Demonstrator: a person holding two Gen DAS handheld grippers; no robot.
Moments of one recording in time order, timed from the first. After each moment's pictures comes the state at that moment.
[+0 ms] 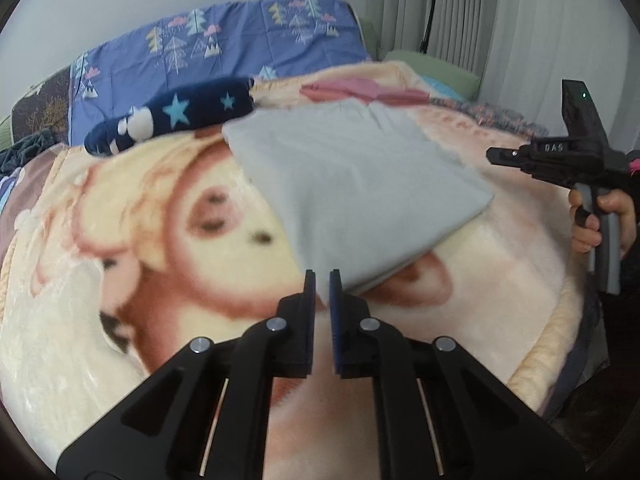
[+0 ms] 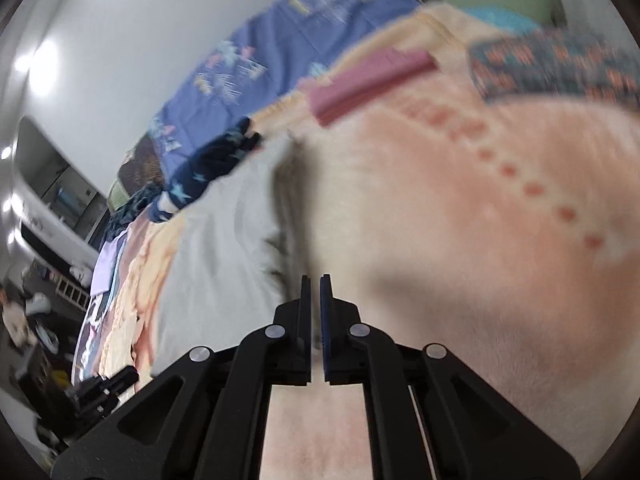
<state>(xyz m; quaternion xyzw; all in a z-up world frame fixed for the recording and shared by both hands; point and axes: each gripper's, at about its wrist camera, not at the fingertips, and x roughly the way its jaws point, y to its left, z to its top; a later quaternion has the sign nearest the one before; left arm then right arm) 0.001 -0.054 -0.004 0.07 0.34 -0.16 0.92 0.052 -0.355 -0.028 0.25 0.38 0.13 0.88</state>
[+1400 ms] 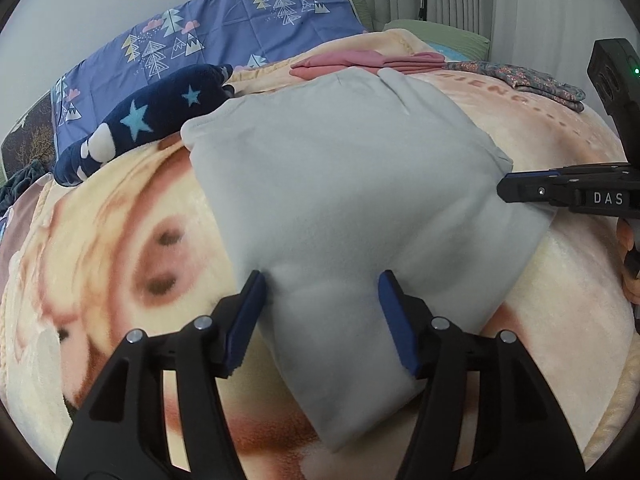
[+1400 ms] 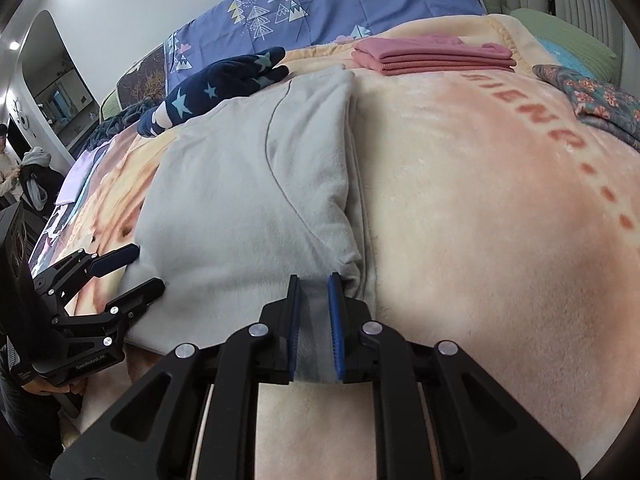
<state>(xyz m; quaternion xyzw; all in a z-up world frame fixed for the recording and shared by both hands) 0.085 -0.099 -0.055 0.14 0.37 -0.14 0.91 0.084 -0.290 -0.064 0.11 0.44 0.16 0.88</state>
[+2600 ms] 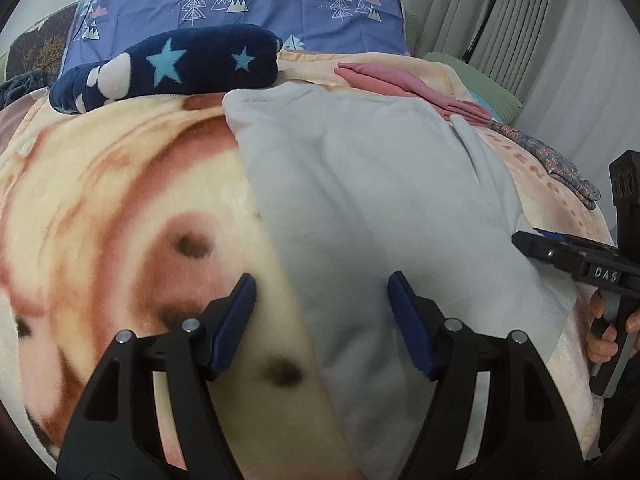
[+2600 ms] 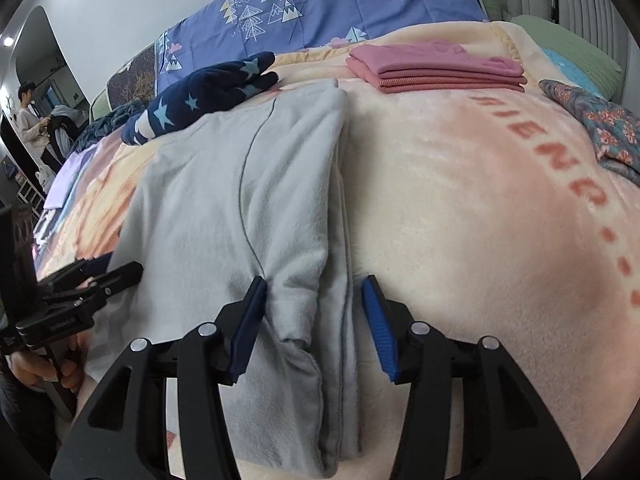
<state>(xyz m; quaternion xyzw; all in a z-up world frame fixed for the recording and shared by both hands) 0.144 -0.051 -0.055 -0.02 0.40 -0.14 0.90 0.130 -0.290 -0.058 0.10 0.43 0.15 0.88</state>
